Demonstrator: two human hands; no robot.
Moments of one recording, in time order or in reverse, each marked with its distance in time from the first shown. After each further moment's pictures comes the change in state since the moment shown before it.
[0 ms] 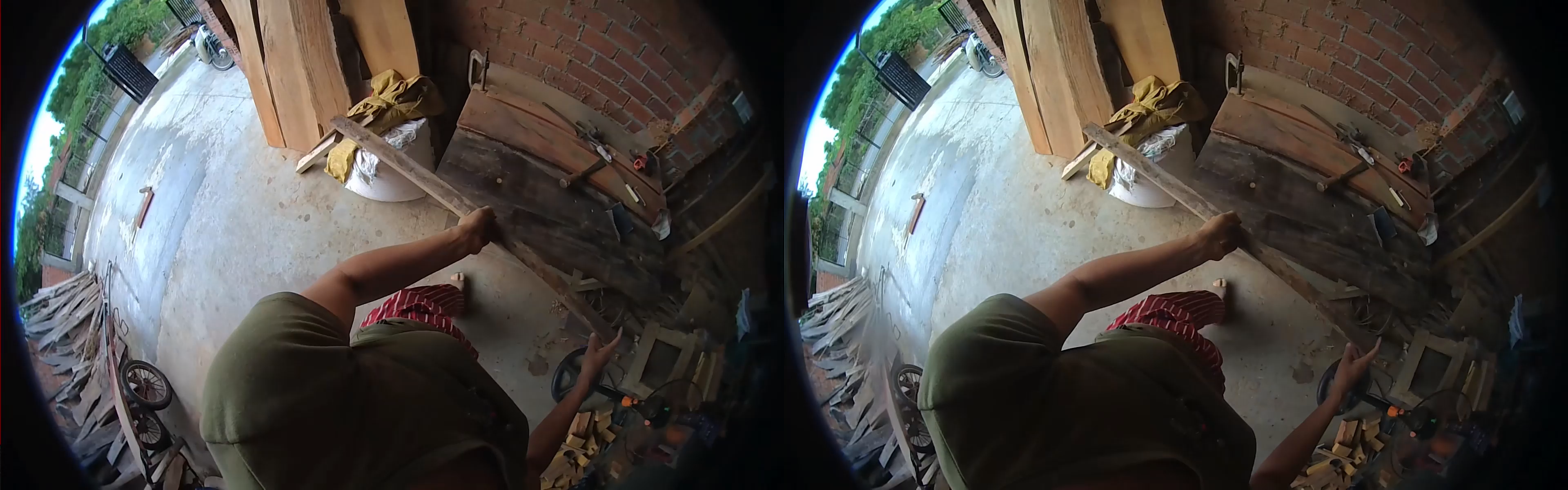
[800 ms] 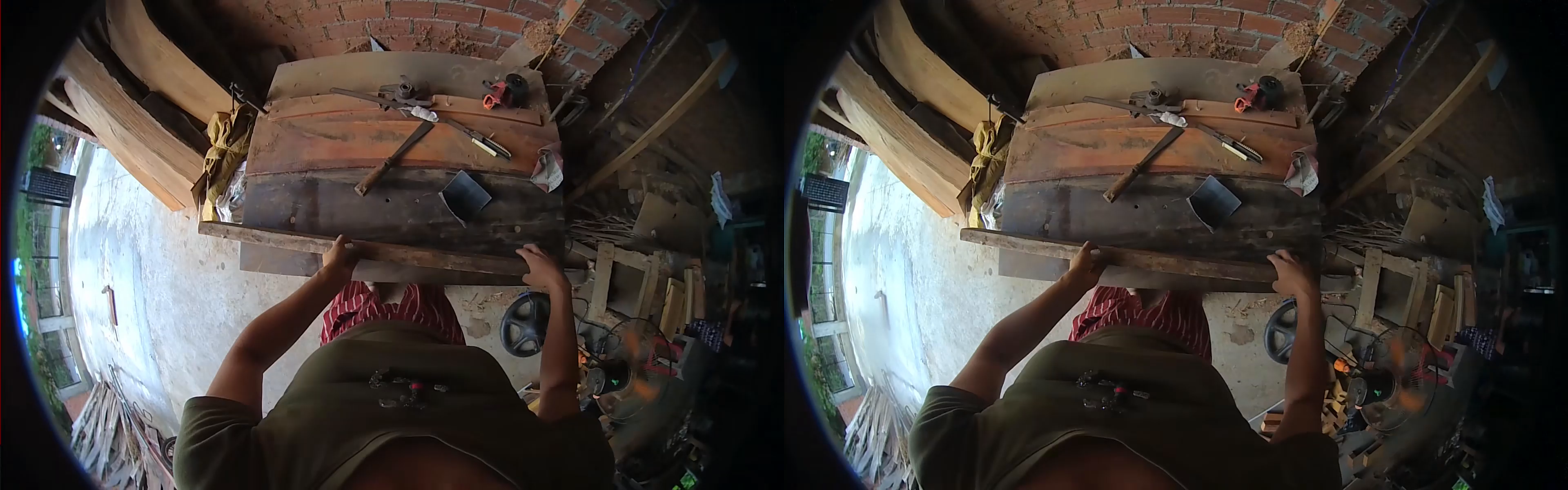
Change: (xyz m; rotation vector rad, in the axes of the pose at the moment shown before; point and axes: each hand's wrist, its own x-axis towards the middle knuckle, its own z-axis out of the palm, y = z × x) left_hand 0.134 -0.076 0.139 0.163 0.317 0.022; right_hand 0.362 0.063 -0.062 -0.750 -0.931 -0.243
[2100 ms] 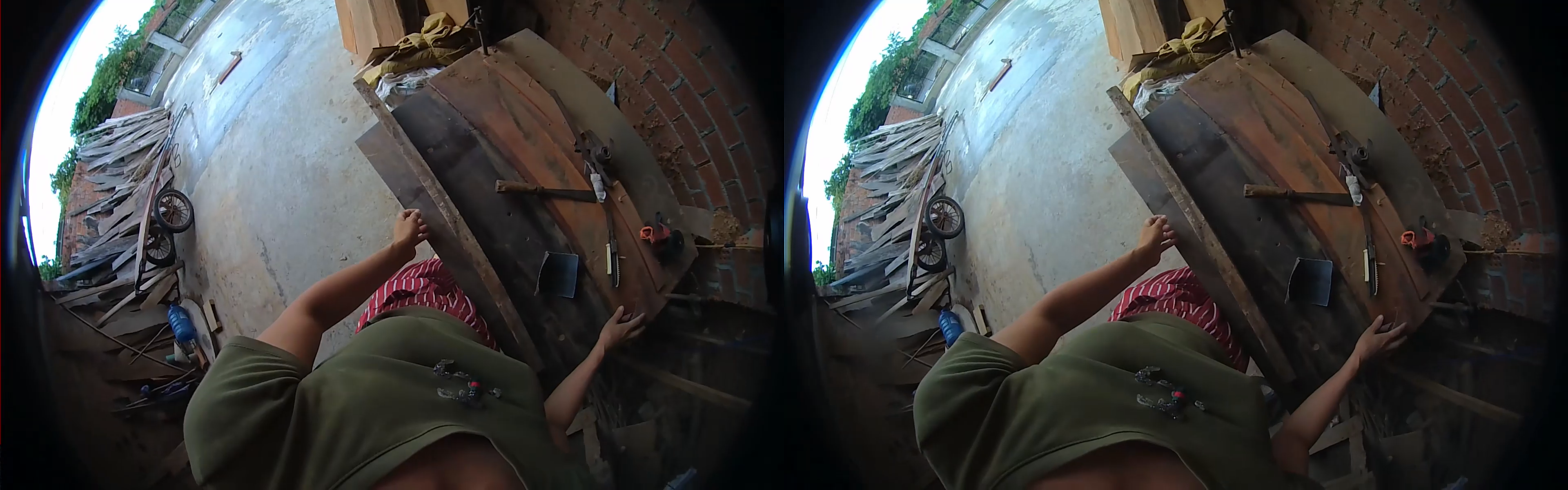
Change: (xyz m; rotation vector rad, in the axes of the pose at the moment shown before) left_hand -0.065 -0.046 0.010 -0.513 0.567 0.106; right_hand 0.221 0.094 -0.029 -0.075 0.991 0.145
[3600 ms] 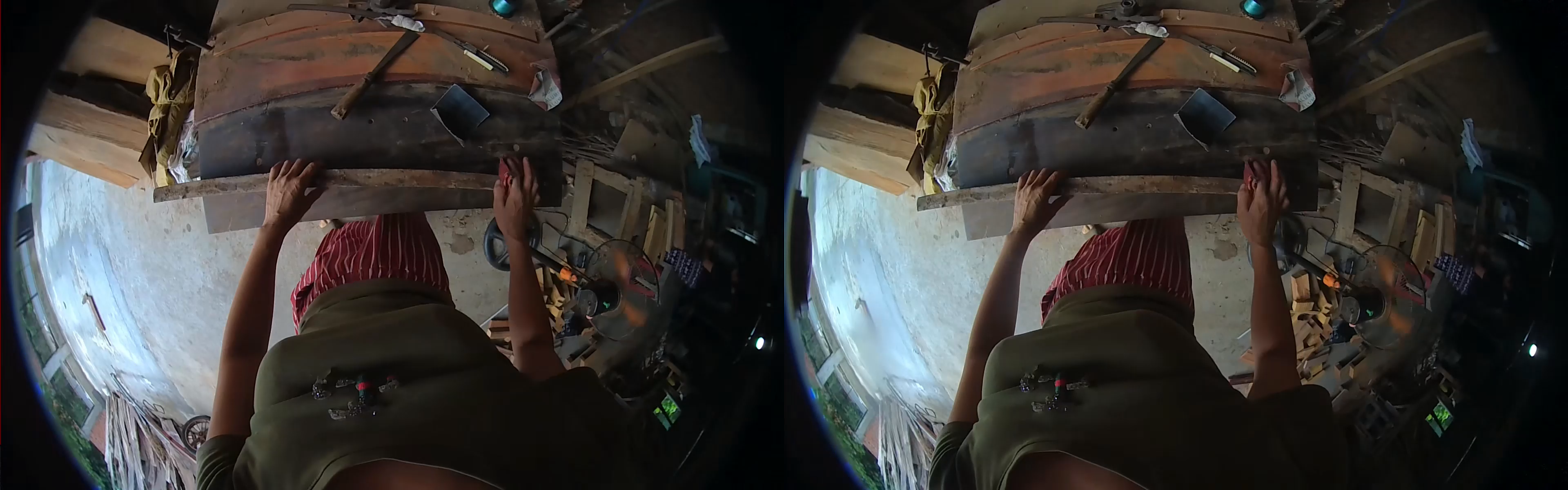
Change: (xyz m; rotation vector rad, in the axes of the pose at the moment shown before) left_hand 0.047 0.119 0.036 1.579 -1.022 1.678; right_hand -0.228 -0.151 -0.148 0.278 -0.121 0.161
